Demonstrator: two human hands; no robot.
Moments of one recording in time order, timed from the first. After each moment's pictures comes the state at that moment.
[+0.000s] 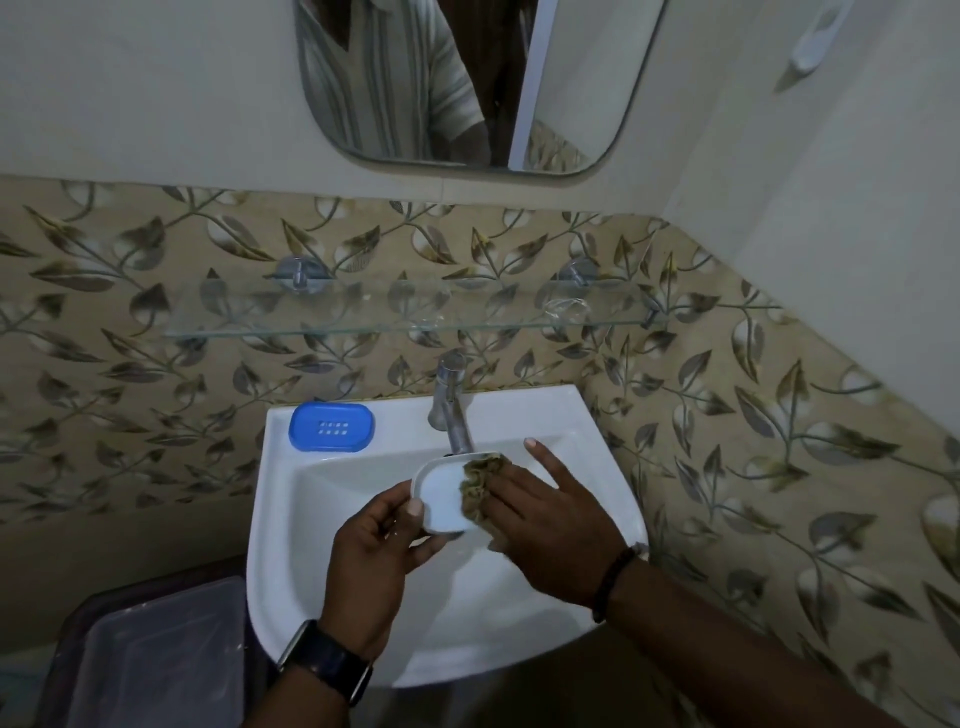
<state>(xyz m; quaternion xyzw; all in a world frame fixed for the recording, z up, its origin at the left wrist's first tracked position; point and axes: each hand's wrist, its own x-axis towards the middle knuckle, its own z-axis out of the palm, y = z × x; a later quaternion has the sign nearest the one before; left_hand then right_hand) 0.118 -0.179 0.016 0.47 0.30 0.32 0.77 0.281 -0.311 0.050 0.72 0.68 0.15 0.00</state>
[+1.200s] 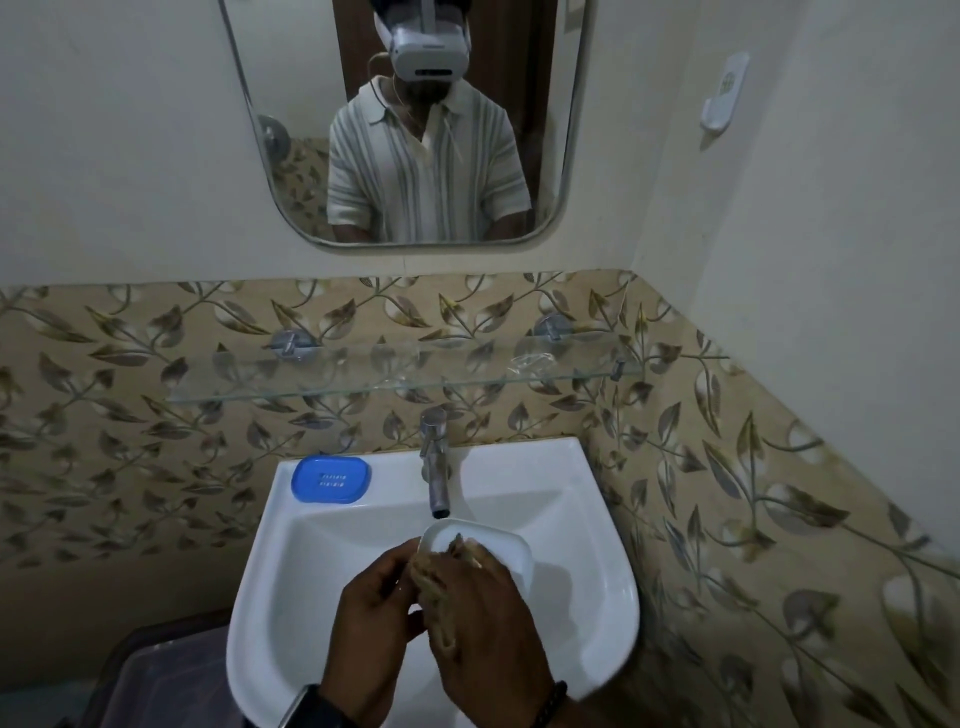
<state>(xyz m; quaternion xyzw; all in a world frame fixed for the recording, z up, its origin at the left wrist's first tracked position) 0.161 -0.246 0.057 0.52 0.38 0.32 0.70 0.255 -0.332 0.026 0.71 0.60 0.08 -0.36</state>
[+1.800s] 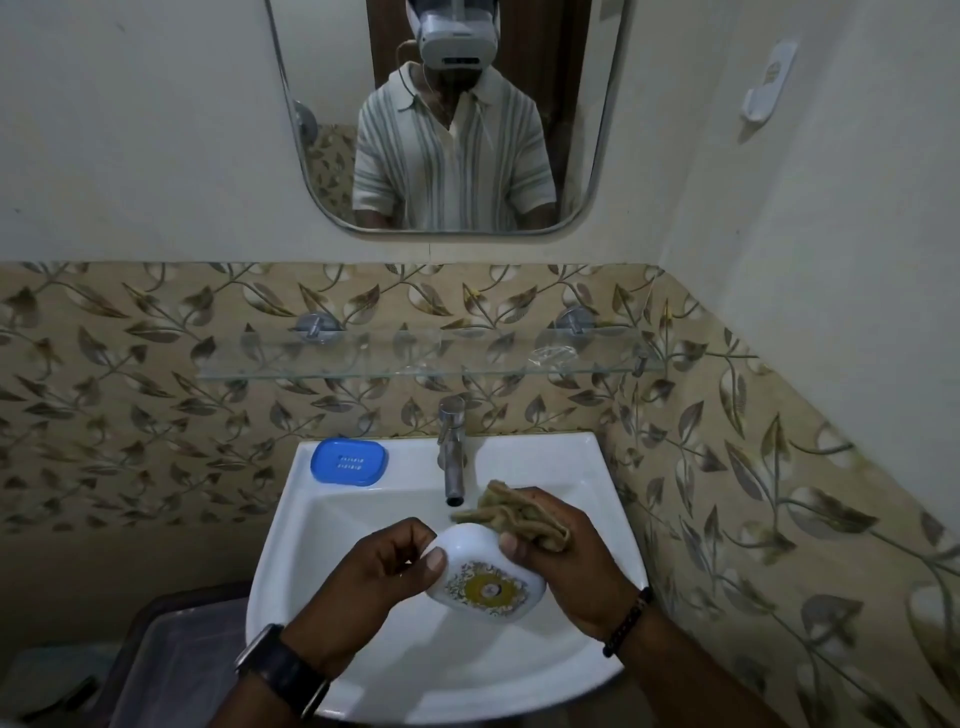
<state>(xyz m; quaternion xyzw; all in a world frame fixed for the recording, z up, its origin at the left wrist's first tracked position) 0.135 -0.215 0.076 0.66 0.23 0.19 0.69 0.328 -0.344 0.074 0.53 0.44 -0.36 -0.63</state>
